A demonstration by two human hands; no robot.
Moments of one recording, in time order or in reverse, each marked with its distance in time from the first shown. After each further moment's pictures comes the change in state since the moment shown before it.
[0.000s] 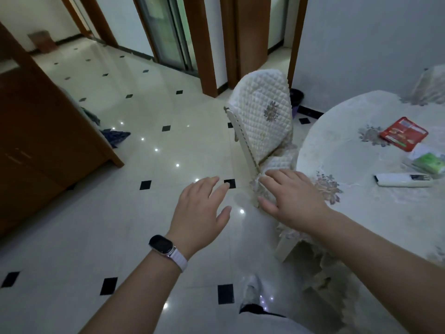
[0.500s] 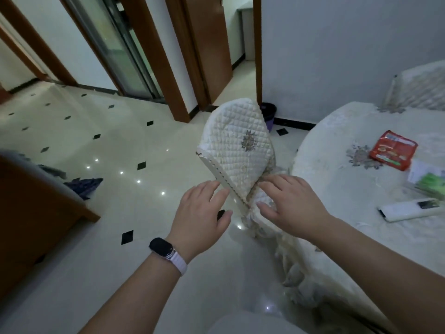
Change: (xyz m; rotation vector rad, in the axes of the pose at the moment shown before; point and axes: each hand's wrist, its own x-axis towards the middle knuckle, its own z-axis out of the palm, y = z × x) left_hand 0.223 -0.039 0.046 -0.026 -0.009 0.243; right_hand 0.134 0.112 0.009 0.058 0.107 0.235
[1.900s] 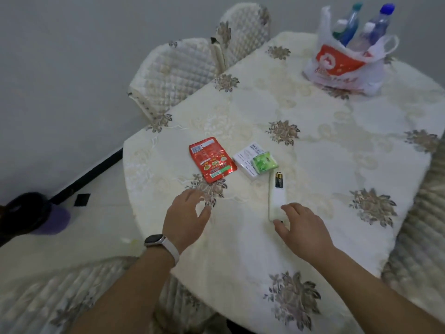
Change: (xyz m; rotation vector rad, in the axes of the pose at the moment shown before) left_hand 0.432 0.183 0.280 -0.525 -0.615 0.733; right_hand -0.033 0.216 0.076 0.065 0.016 1.675
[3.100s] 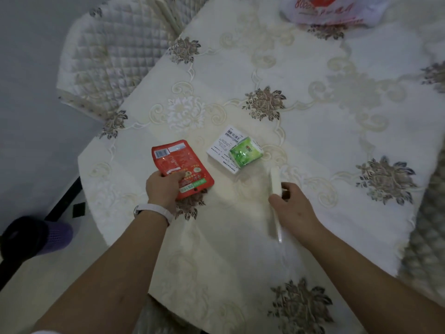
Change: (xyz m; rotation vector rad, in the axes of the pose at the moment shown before) left_hand 0.148 0.019 0.046 -0.757 0.073 -0.699; right_hand 0.064 0.011 0.006 1.045 -0.089 0.542
